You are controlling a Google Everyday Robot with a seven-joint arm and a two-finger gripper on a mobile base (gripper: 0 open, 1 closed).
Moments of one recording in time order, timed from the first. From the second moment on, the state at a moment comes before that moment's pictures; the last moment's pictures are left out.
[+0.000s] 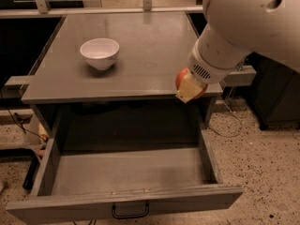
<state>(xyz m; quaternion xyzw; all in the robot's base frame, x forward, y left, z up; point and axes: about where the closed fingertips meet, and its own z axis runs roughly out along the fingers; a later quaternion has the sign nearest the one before) 0.522 -0.114 0.917 -0.43 0.87 -0.08 0.25</state>
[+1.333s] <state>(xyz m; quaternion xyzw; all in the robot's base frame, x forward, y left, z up) 0.445 -0.087 0.825 -0.40 0.90 -0.03 0.19</state>
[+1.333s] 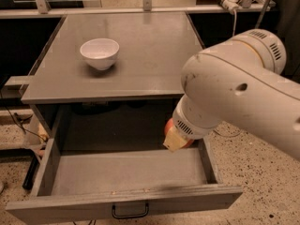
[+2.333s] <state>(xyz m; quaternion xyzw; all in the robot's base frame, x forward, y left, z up) 0.454 0.027 0.744 -0.38 0.90 0.08 0.20</state>
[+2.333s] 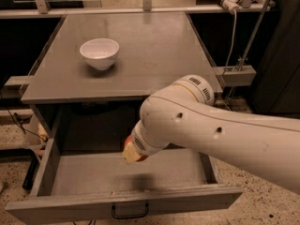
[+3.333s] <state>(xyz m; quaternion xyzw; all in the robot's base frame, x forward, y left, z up) 0.491 0.021 0.689 -0.31 0.91 0.09 0.25</state>
